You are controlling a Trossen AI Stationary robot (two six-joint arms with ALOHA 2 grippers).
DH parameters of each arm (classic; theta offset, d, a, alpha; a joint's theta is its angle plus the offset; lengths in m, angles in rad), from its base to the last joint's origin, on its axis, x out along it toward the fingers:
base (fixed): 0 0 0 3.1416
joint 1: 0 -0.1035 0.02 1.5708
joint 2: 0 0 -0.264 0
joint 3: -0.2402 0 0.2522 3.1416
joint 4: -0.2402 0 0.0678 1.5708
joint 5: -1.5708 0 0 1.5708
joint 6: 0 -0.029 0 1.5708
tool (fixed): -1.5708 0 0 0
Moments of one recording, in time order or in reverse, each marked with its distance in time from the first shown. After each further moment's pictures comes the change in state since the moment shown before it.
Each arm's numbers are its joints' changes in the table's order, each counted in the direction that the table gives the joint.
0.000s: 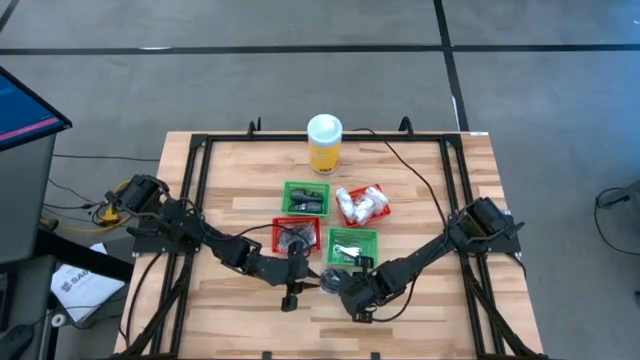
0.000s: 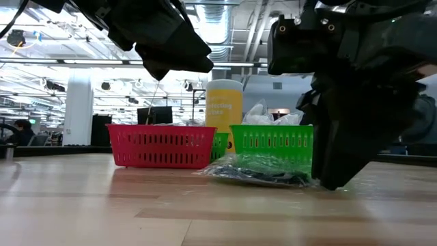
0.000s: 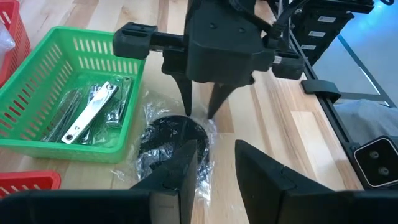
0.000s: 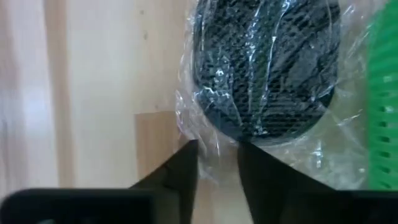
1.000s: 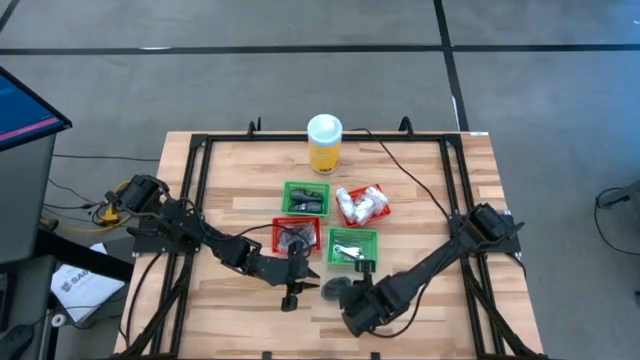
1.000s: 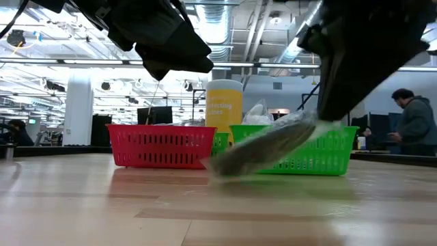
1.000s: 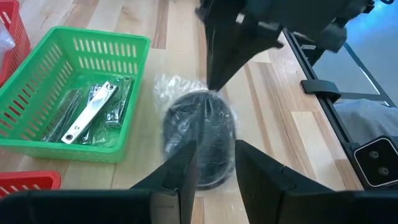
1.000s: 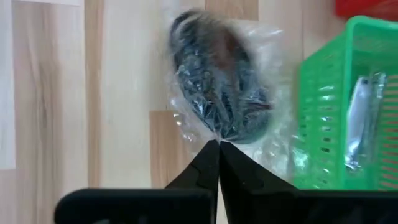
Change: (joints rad) left arm 0.000 0.000 0.000 0.000 0.000 0.000; right arm -0.077 -0.008 -0.264 -0.322 0.175 0.027
